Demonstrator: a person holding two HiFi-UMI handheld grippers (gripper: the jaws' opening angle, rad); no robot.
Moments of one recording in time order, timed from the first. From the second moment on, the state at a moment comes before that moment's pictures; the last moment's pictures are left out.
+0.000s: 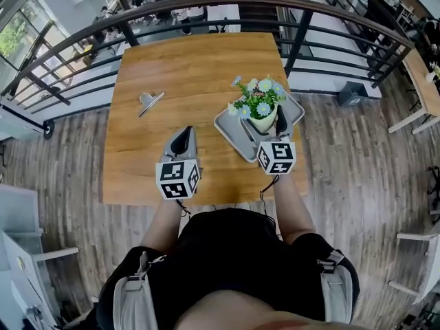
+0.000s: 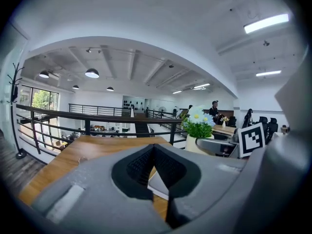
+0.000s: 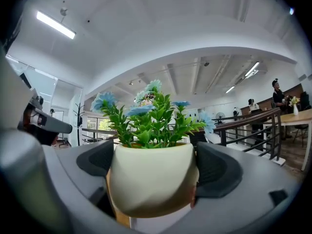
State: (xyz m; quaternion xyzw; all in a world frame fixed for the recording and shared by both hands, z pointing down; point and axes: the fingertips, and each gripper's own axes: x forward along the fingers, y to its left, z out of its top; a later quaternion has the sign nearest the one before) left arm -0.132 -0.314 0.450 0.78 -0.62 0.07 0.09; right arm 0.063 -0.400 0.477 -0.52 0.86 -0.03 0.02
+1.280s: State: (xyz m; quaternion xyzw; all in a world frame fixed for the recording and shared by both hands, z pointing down) left arm -0.162 -0.310 0.480 0.74 -0.66 0.12 0.10; right arm 0.052 -0.431 0.707 -0.50 0.84 -0.14 -0.18
